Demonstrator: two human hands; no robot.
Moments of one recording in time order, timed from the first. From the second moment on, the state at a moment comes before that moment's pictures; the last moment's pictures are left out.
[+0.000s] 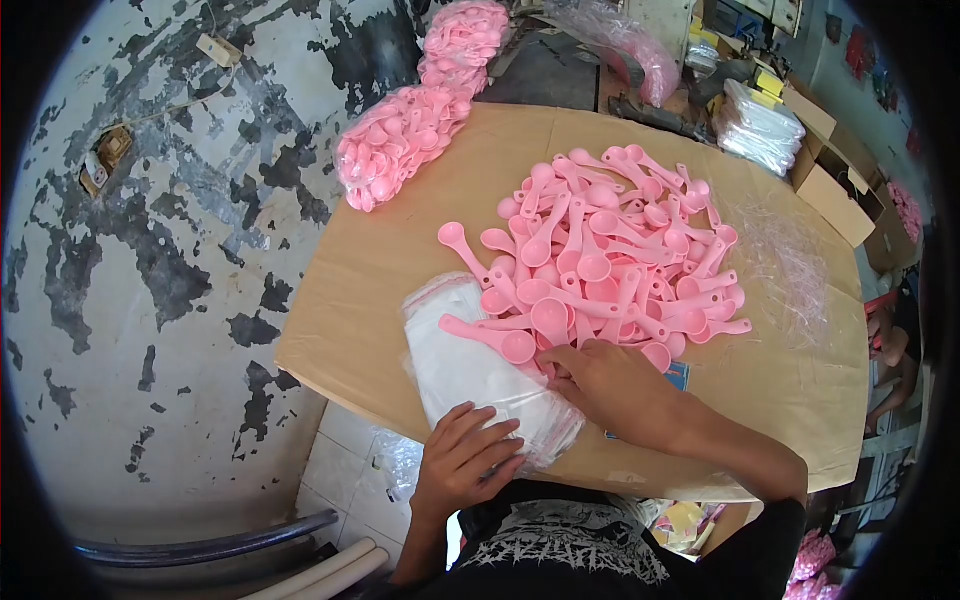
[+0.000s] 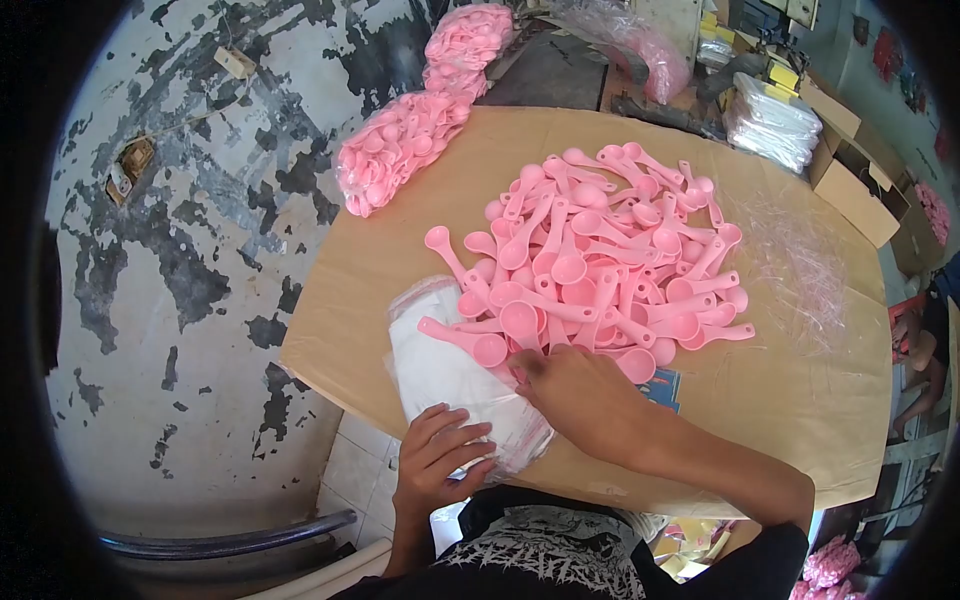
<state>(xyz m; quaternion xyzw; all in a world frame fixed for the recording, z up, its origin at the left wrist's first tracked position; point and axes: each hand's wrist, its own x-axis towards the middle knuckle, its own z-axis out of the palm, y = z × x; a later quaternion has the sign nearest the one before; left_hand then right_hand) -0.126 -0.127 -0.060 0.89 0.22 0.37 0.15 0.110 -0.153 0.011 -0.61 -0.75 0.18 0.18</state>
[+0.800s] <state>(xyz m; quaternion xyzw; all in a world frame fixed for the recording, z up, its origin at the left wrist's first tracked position) -0.010 -0.166 -0.011 0.43 0.22 0.42 0.77 0.190 -0.250 0.025 -0.68 -0.69 0.10 0.24</state>
